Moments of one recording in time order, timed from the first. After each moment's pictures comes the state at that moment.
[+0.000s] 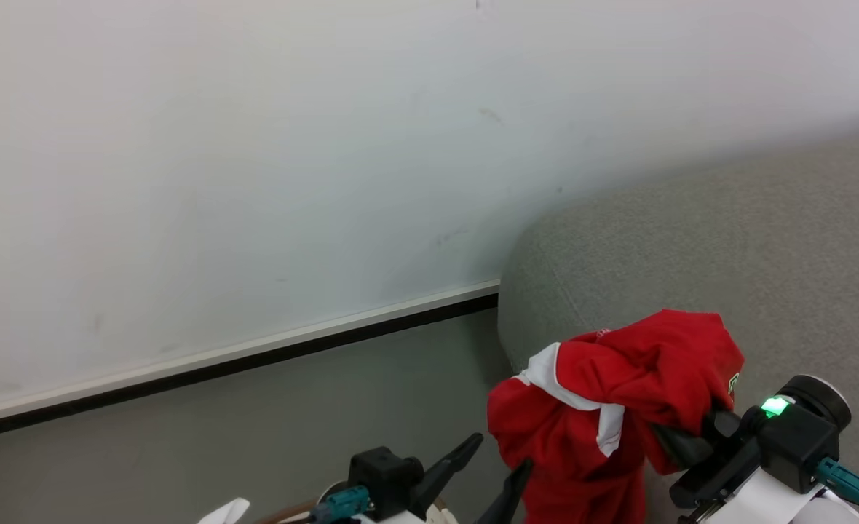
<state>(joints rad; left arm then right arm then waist) -0.23 0.14 -0.74 0.18 -0.56 -0.01 -0.11 -0.31 -0.46 0.64 0.06 0.50 0.13 -0.26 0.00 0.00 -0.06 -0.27</state>
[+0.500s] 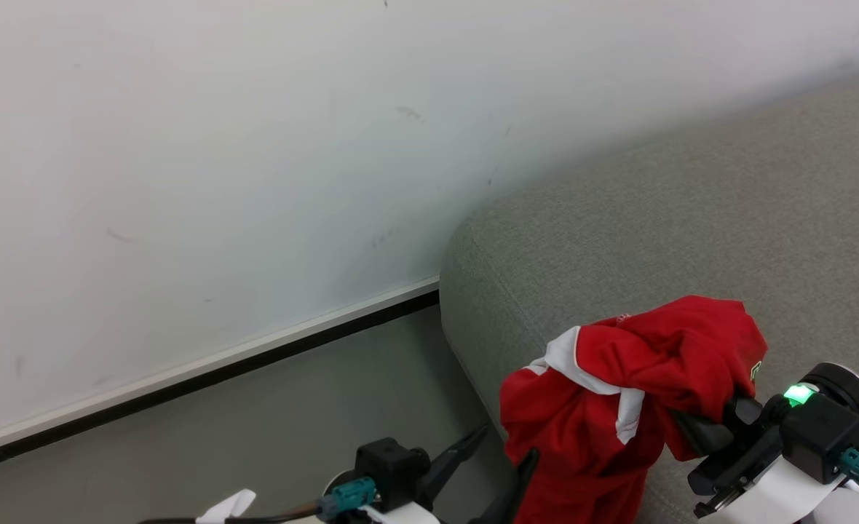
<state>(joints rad) -0.26 0.13 -0.75 0.19 -0.56 -0.02 -0.13 -0.32 -0.50 0.61 0.05 0.50 0.13 -0.26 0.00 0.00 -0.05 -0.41</state>
